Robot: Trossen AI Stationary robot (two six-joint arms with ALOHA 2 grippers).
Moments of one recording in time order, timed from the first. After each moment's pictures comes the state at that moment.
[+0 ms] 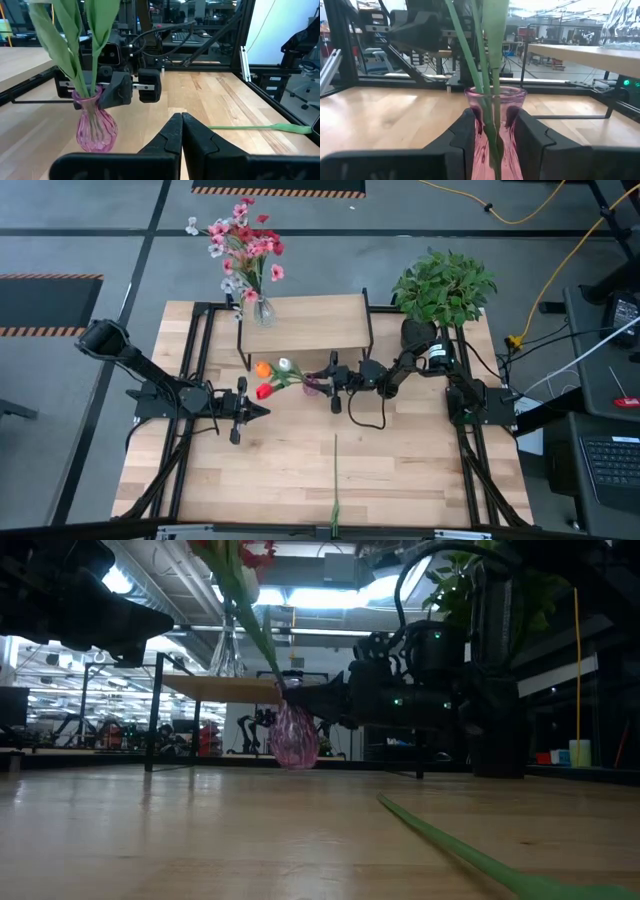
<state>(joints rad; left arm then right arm) -0.49 1.06 0.02 0.98 -0.50 -0.08 -0.13 2.25 0.79 1.57 -0.17 -0.02</state>
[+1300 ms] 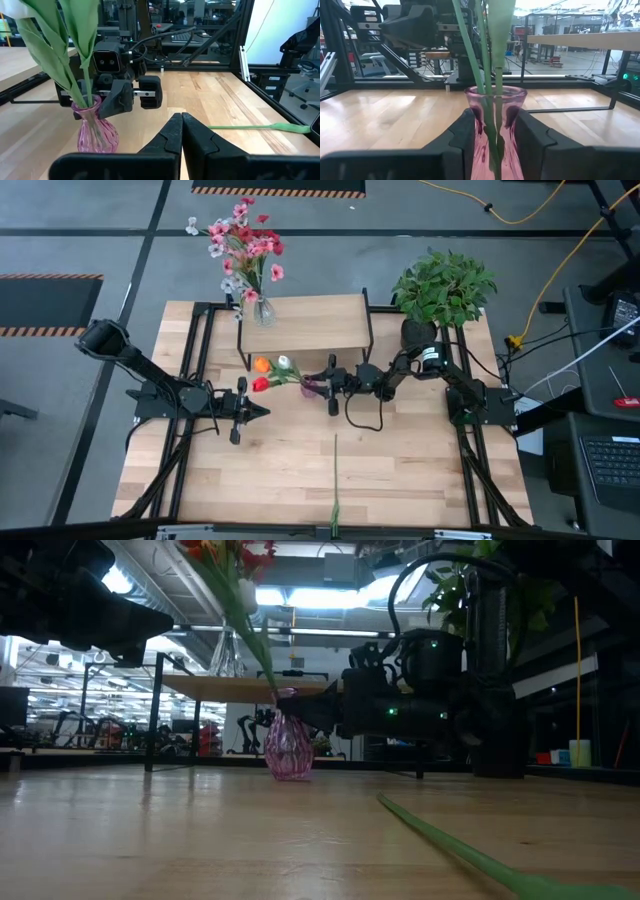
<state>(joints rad) -0.49 1.06 0.02 0.98 -0.50 -0.08 -0.11 2.31 0.81 1.57 -0.14 0.01</state>
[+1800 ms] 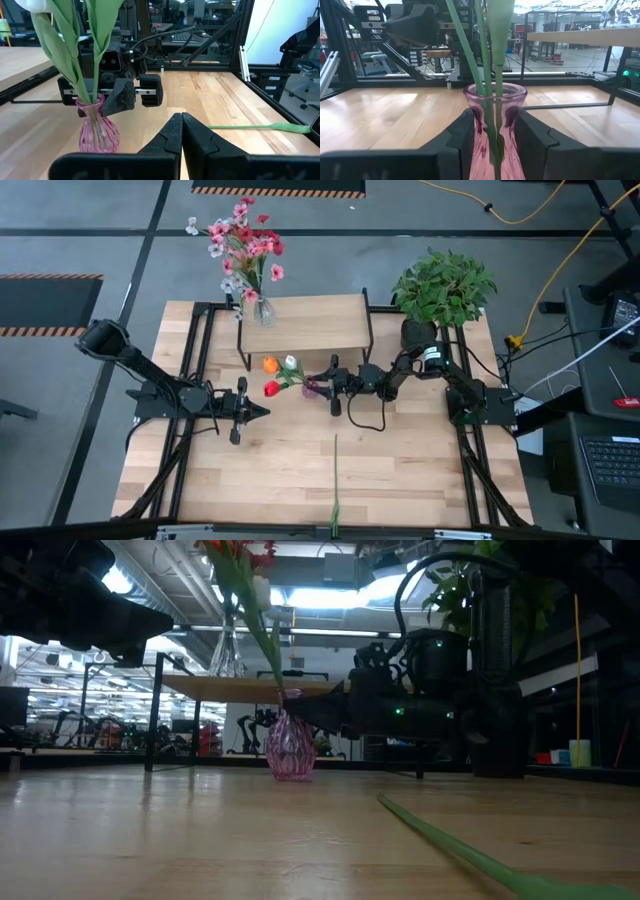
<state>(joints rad) -0.49 1.06 0.02 0.98 -0.50 -0.08 -0.11 2.31 0.77 1.57 -0.14 0.02</state>
